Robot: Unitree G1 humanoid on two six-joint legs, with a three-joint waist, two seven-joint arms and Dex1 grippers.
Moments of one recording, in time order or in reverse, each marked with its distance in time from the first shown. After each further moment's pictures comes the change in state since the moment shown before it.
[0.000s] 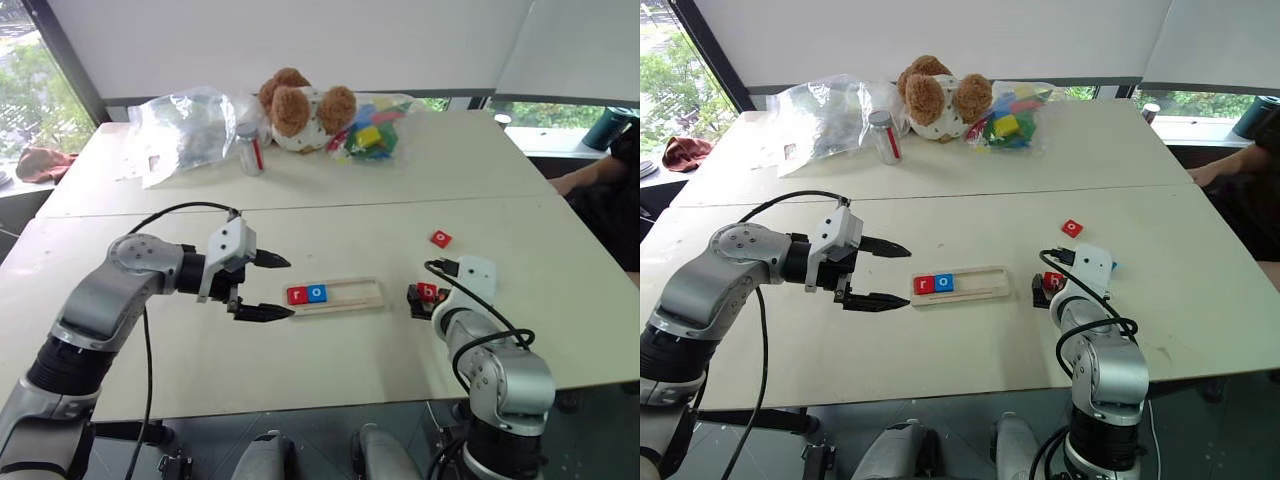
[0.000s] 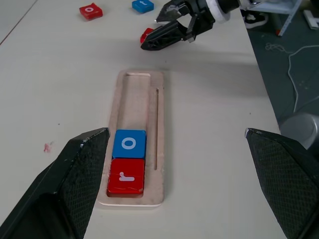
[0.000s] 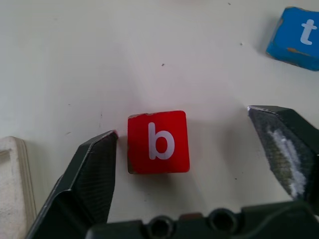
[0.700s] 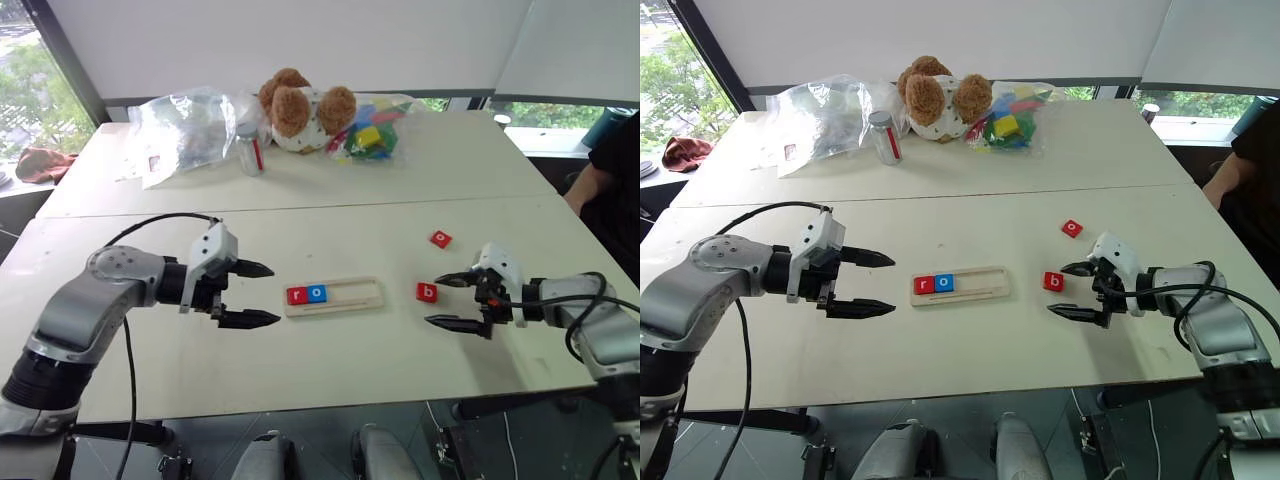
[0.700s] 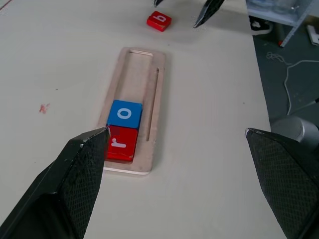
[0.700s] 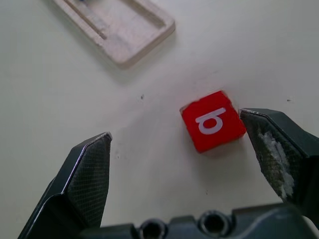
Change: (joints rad) left arm 0.097 0.061 0.078 -0.038 -0.057 0.072 0.028; right arm -0.155 -0.800 0.213 0.831 0.158 -1.040 1.352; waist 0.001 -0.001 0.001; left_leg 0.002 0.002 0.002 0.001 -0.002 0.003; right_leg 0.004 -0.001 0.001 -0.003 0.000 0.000
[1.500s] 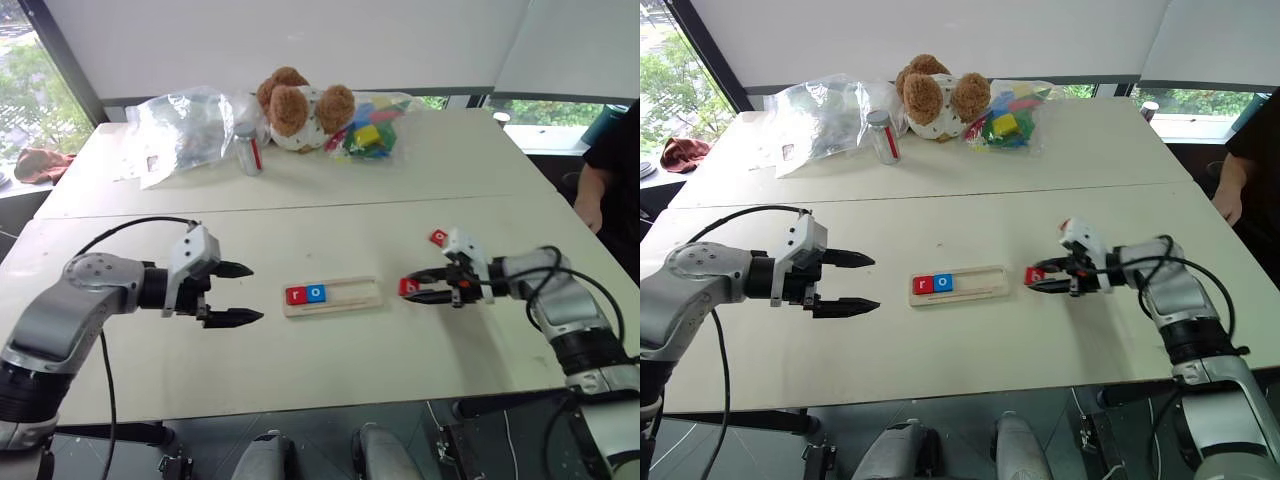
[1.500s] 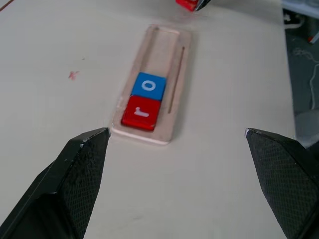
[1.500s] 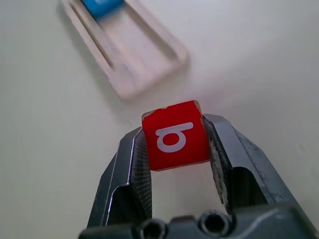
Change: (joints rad) left arm 0.071 0.080 0.041 0.041 0.027 -0.043 0.021; right arm -0.217 0.138 0.108 0.042 -0.021 0.048 0.112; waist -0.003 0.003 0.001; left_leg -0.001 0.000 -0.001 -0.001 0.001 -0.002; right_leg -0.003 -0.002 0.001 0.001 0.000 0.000
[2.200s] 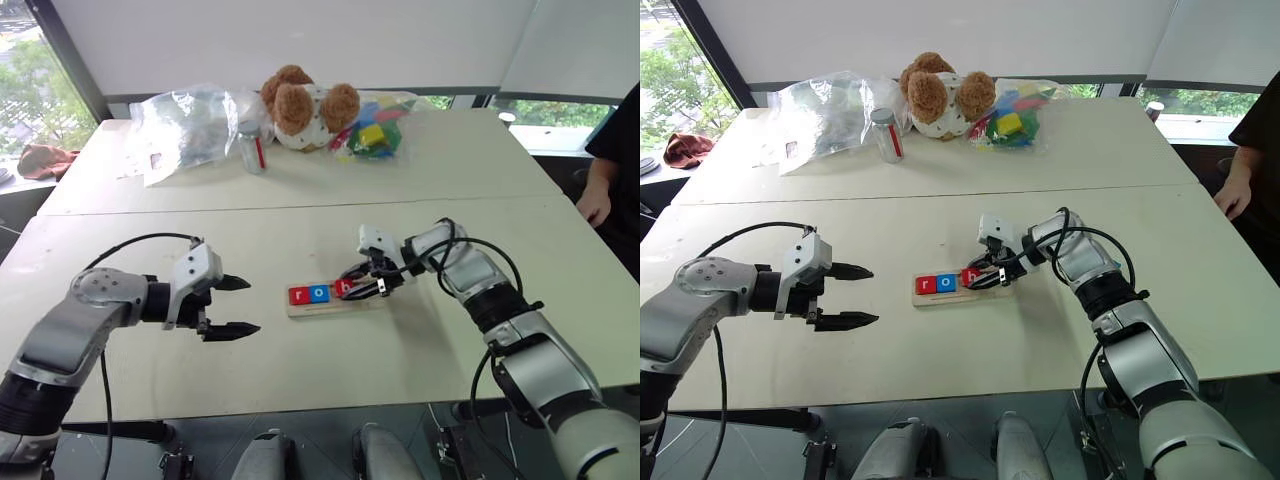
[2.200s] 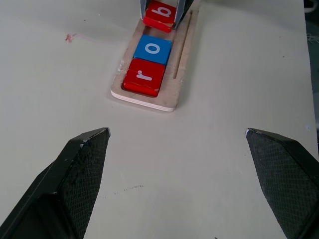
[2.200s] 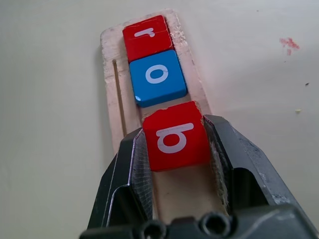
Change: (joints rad) left arm 0.065 -0.036 -0.021 -0.013 0.056 -0.051 0.026; right arm -0.274 0.256 0.231 0.317 -0.186 -0.140 0.012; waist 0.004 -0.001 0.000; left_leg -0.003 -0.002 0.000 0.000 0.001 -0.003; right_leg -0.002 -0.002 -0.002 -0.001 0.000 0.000
